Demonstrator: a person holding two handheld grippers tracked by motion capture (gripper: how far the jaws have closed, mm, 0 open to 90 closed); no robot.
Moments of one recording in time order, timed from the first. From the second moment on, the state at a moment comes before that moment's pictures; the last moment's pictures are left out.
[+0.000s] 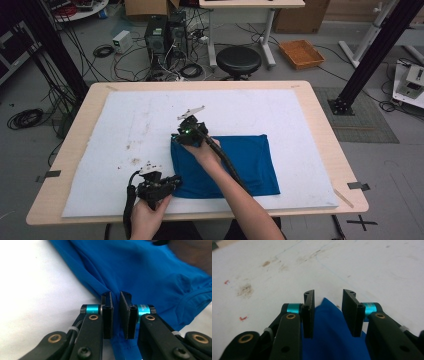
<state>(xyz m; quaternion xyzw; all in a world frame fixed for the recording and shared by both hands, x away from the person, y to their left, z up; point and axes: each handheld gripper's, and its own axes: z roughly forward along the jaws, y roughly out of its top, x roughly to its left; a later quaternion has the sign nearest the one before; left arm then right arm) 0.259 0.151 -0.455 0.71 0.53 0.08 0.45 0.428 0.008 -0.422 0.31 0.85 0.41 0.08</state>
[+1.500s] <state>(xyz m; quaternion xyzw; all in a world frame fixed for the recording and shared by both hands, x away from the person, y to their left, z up) 0.267 0.043 -0.404 0.78 0.37 0.08 0.49 0.434 -0.121 -0.360 0.32 0.82 0.46 0.11</state>
